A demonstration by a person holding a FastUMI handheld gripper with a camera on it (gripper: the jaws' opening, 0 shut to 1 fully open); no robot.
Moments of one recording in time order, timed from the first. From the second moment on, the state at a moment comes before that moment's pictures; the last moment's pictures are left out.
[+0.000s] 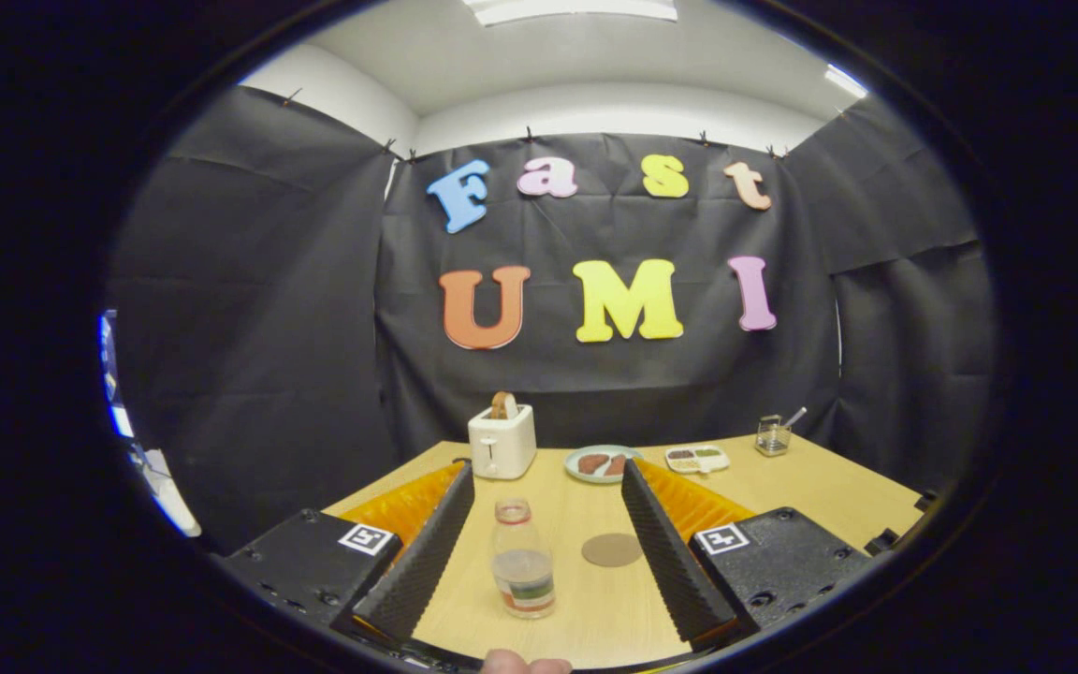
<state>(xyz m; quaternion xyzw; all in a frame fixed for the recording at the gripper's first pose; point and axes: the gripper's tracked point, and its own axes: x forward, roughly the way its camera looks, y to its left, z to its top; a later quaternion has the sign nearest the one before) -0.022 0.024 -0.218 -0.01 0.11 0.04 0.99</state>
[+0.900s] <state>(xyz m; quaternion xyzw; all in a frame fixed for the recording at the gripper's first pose) 0.000 0.035 -0.368 -0.06 0.19 0.03 0.98</state>
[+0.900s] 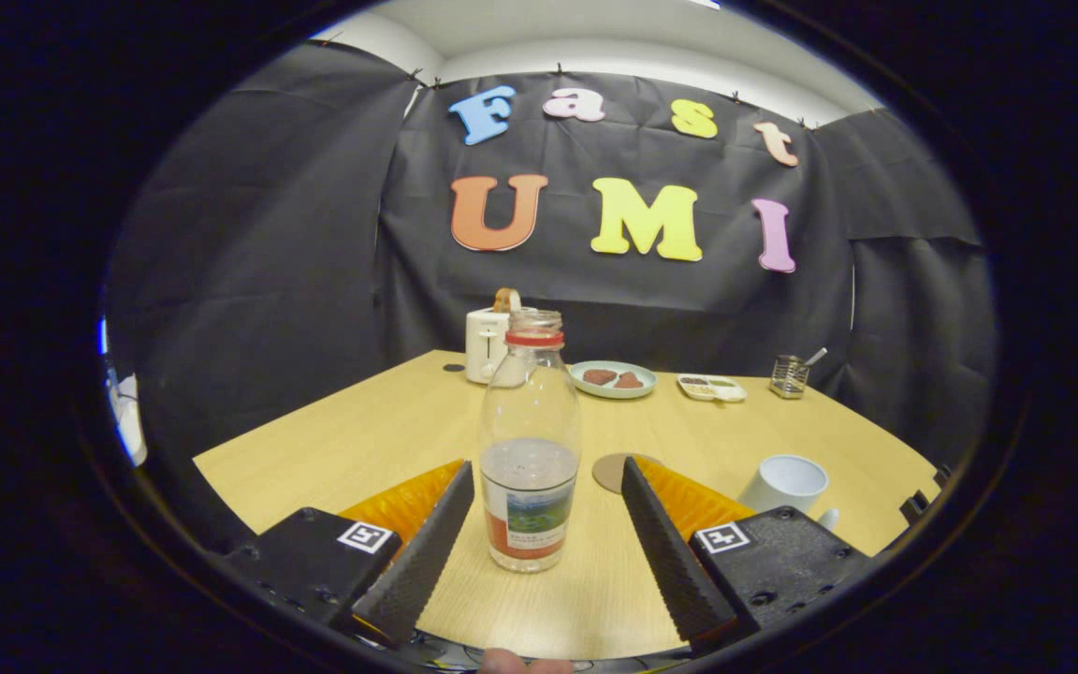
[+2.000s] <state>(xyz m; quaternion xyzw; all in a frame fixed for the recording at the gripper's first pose) 0.029 0.026 -0.363 -0.07 0.18 0.02 0.98</state>
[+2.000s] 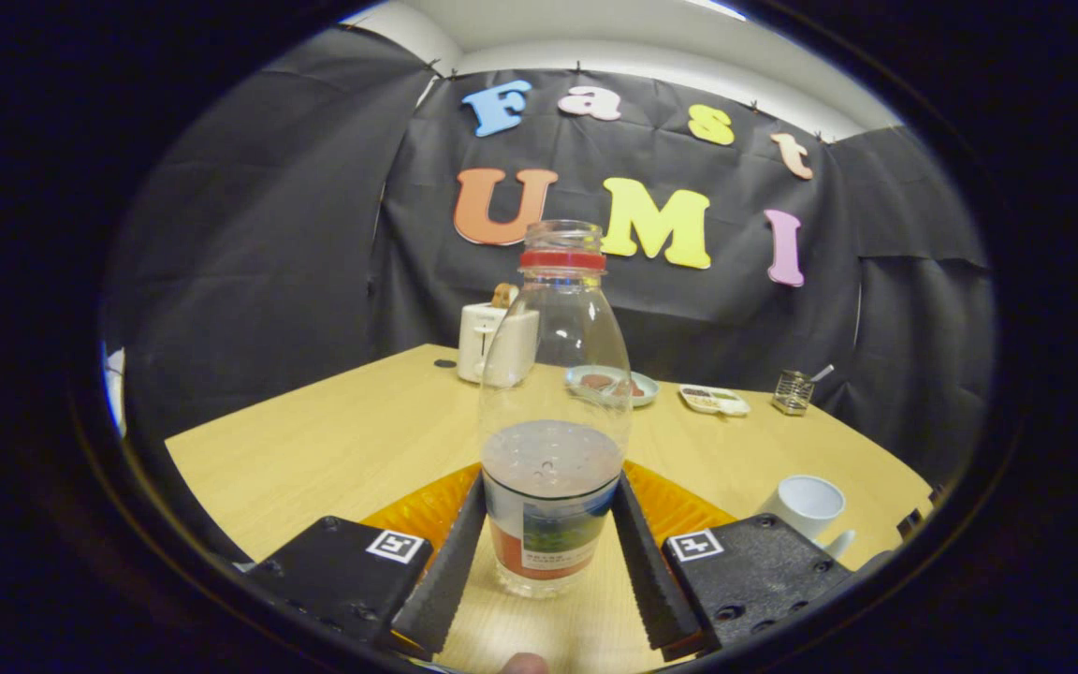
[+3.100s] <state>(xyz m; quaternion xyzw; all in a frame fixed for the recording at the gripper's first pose) 0.040 0.000 -0.319 0.34 0.19 0.06 0.92</state>
